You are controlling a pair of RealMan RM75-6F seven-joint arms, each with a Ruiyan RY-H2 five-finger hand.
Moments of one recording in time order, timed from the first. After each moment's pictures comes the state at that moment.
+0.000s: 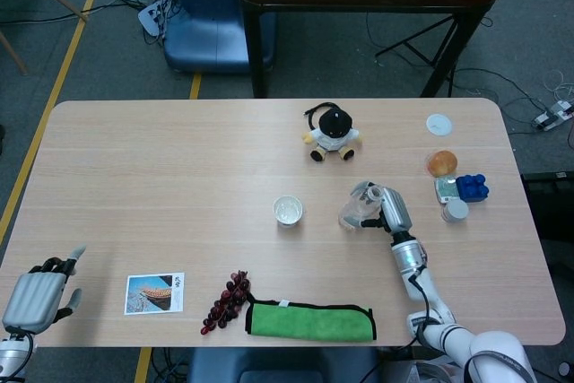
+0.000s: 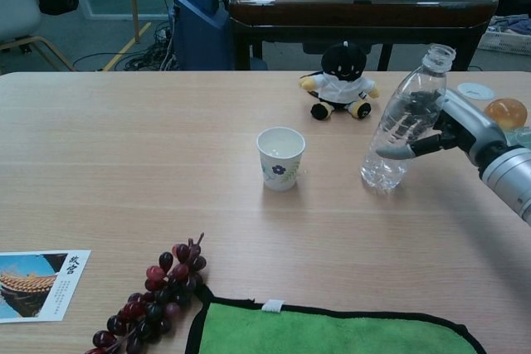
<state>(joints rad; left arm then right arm) -0.11 -1.15 0.03 -1.62 1.43 1.35 0.34 0.60 -2.00 0.17 -0.57 -1.41 1.13 0.88</state>
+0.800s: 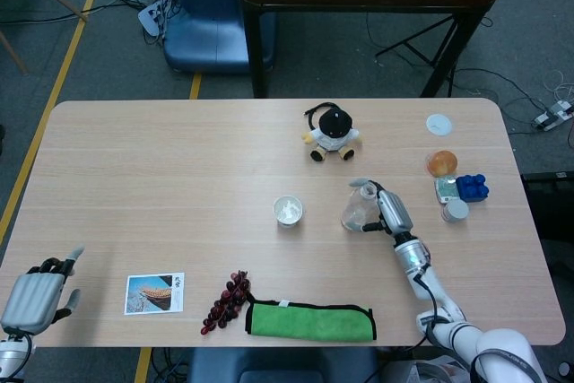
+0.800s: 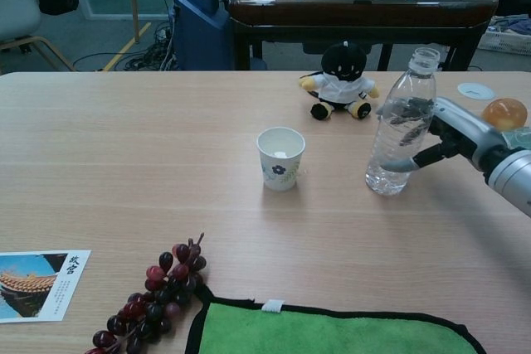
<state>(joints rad) -0.10 -1.15 0.03 -1.63 1.43 1.36 0.34 0.60 -1.94 0.12 -0.59 -1.46 1.08 0.90</state>
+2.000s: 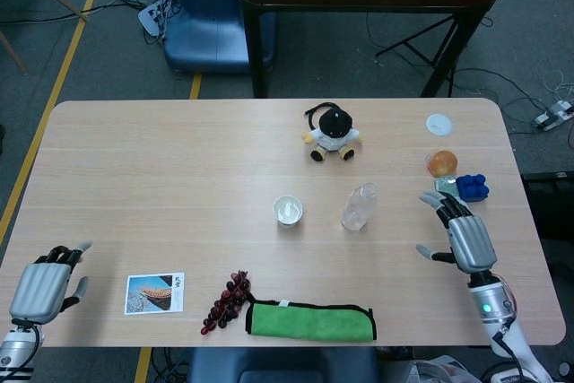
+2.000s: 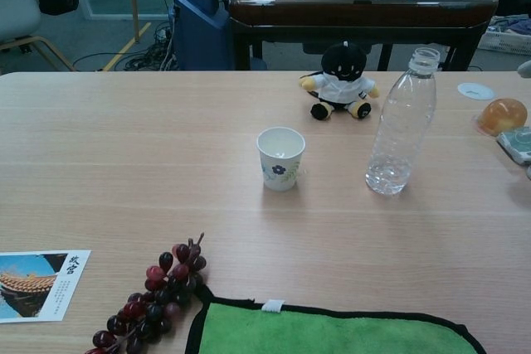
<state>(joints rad) -0.12 -1.22 -0.01 -1.53 1.47 1.39 0.29 0.29 -1.43 0.03 -1.28 -1.49 1.44 0.23</state>
